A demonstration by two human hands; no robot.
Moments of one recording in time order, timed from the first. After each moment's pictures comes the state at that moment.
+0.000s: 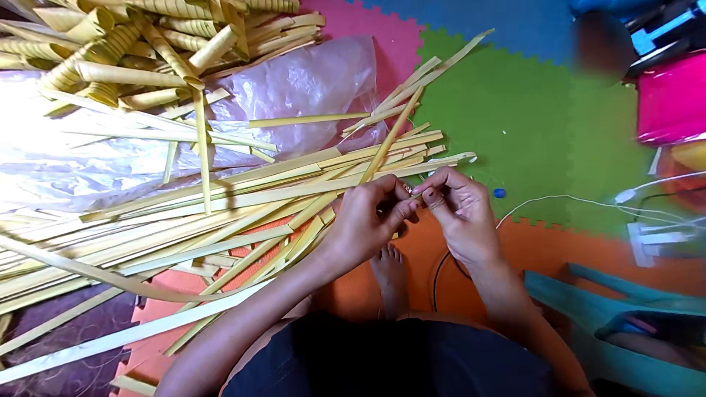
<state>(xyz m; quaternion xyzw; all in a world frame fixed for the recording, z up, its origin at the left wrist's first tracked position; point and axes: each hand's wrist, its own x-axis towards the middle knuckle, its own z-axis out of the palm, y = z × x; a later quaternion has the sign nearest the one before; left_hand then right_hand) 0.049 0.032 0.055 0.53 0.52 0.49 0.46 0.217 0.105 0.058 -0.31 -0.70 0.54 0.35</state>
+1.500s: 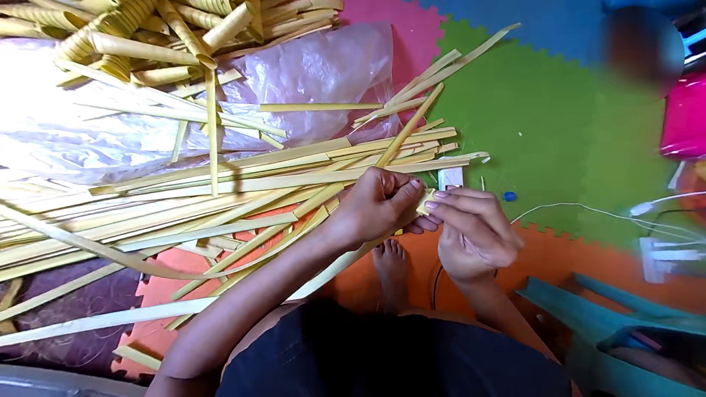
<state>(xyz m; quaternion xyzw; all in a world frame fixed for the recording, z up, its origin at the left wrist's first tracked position) 0.043 0.038 0.074 0.37 0.48 0.47 0.64 0.220 0.087 0.028 -0.20 -0.82 0.16 0.51</state>
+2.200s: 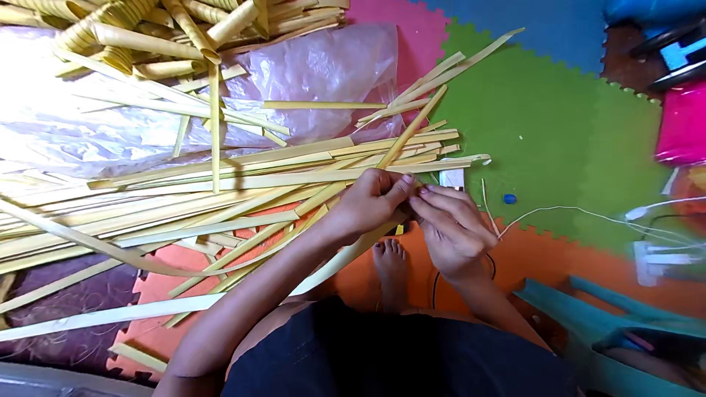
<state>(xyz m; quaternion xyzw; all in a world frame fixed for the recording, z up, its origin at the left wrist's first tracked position) 0.031 0.039 0.055 0.41 0.52 0.44 0.61 0.211 0.081 0.018 -0.22 -0.86 0.14 0.45</state>
